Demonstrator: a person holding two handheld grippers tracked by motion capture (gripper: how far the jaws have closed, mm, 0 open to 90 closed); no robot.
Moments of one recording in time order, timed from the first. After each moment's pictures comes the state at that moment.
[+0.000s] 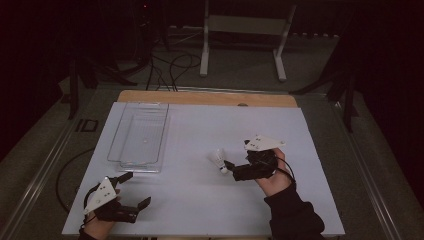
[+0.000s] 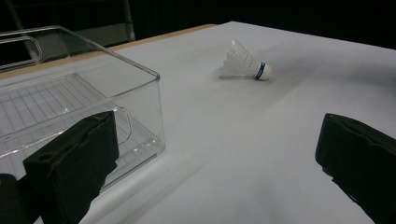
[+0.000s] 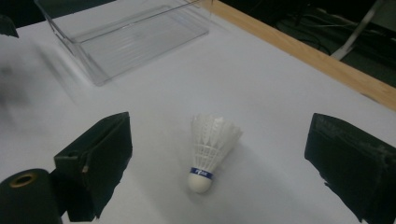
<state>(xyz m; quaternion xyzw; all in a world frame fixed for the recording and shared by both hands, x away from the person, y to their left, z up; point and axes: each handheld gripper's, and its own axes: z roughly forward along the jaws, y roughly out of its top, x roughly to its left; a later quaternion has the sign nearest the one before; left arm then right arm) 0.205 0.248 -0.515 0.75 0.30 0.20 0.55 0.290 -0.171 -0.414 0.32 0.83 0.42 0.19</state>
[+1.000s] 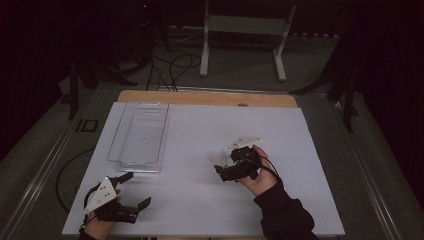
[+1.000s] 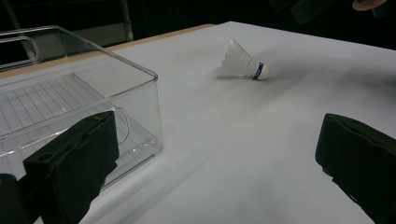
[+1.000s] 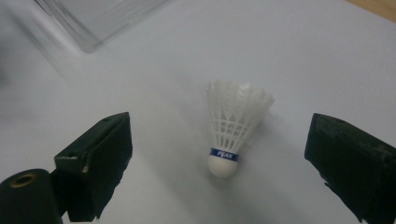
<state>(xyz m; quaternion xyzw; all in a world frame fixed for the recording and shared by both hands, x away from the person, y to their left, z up) 0.205 0.248 -0.515 0.75 0.30 0.20 0.55 0.307 -0.140 -0.444 0.37 0.85 0.34 0.13</state>
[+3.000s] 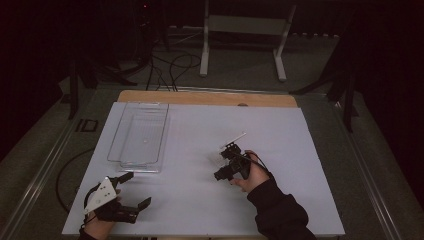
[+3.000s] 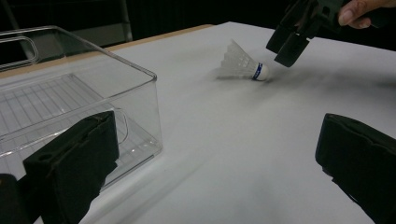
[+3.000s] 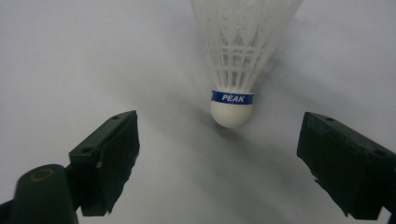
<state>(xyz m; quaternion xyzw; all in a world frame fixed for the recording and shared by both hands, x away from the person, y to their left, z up) 0.206 0.248 -0.515 0.75 0.30 0.20 0.55 0.331 -0.120 -0.476 0.47 0.87 0.18 0.03</state>
